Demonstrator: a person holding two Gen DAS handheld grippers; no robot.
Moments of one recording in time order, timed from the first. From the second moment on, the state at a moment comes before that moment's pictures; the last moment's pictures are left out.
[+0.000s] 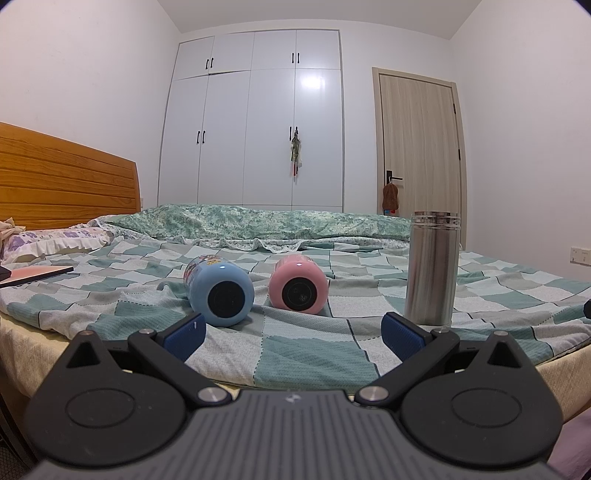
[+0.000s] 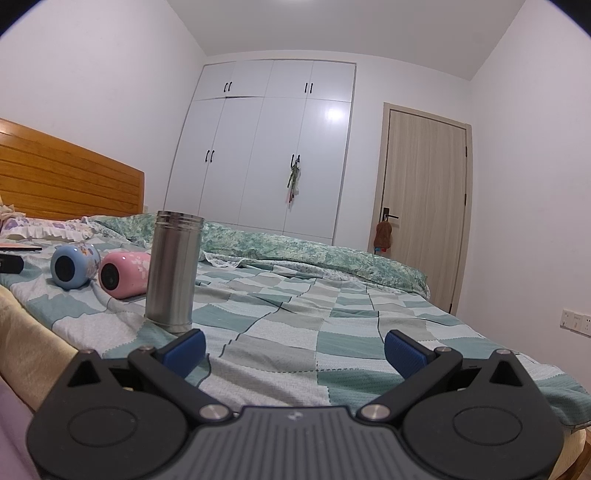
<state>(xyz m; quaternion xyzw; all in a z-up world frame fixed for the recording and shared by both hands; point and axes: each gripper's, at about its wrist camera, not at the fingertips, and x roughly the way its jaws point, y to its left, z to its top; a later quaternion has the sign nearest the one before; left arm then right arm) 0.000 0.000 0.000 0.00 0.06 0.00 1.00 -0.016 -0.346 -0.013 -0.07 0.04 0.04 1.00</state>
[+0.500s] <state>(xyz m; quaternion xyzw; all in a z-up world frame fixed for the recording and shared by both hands) 0.017 0.020 0.022 -0.03 0.11 0.02 0.99 -0.002 -0.333 0.002 -0.06 0.04 0.09 0.99</state>
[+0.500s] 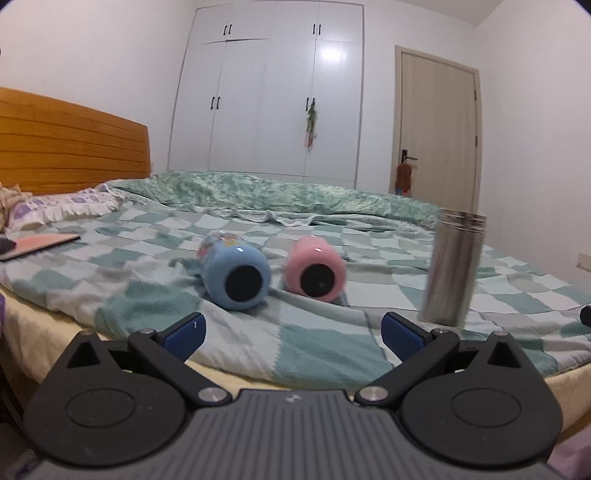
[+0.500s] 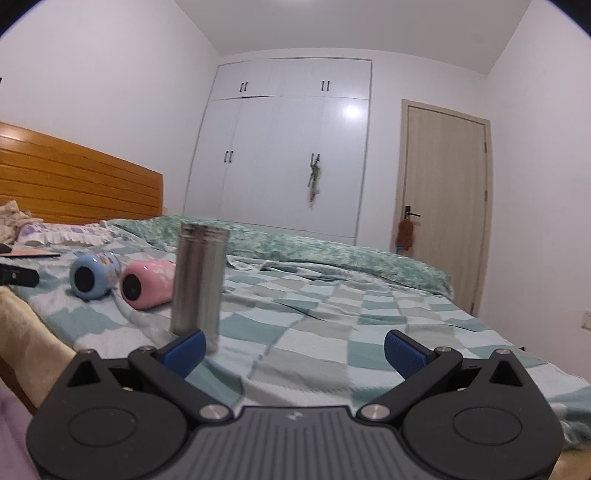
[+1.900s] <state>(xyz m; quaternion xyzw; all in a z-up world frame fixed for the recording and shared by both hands) 0.276 0.113 0.052 -0.13 0.43 0.09 0.89 0.194 -0.318 0.035 -0.02 0.13 0.13 0.98</state>
